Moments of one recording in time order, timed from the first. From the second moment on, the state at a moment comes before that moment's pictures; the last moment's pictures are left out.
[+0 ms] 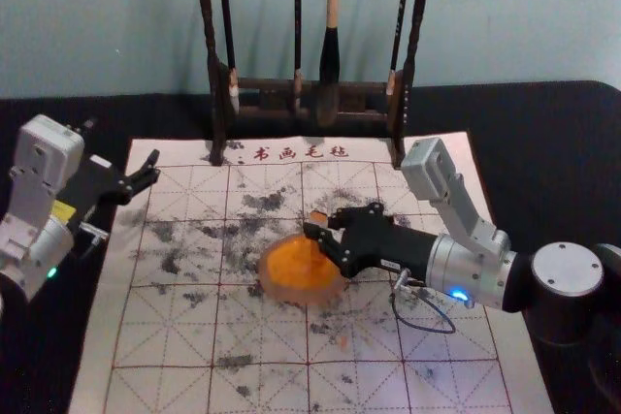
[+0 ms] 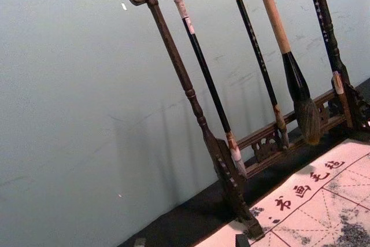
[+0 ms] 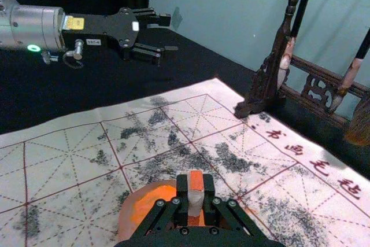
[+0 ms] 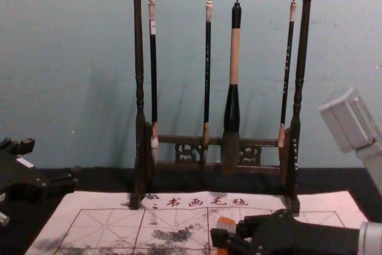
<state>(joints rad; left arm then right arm) -0.20 0.60 0.45 -1.41 -0.25 -0.12 0.03 0.33 0.39 -0.56 -1.29 0.33 -0.03 0.61</state>
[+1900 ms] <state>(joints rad) -0.20 0.60 0.45 -1.41 -0.25 -0.12 0.03 0.38 0.32 -0.61 -1.21 0.33 -0.04 0.63</state>
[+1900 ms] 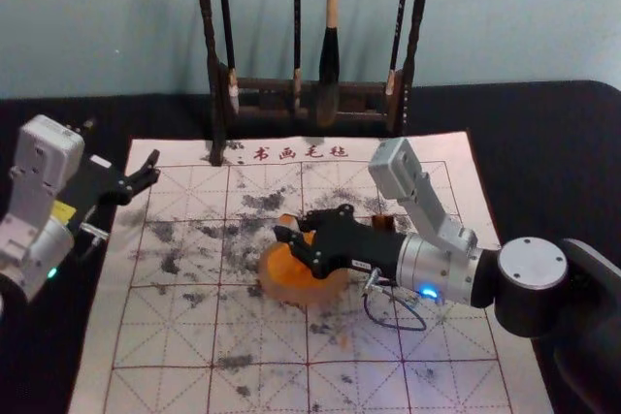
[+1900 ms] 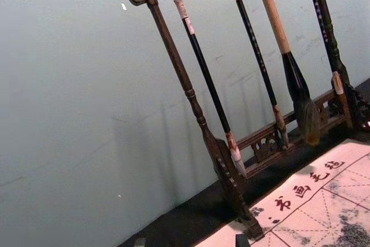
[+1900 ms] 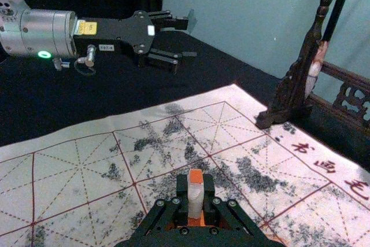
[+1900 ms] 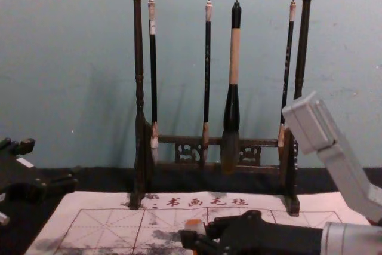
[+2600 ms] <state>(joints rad) -0.20 0.60 0.45 -1.41 -0.25 -0.12 0.03 0.38 0.30 -0.58 -1.18 0.32 -0.09 0.60</state>
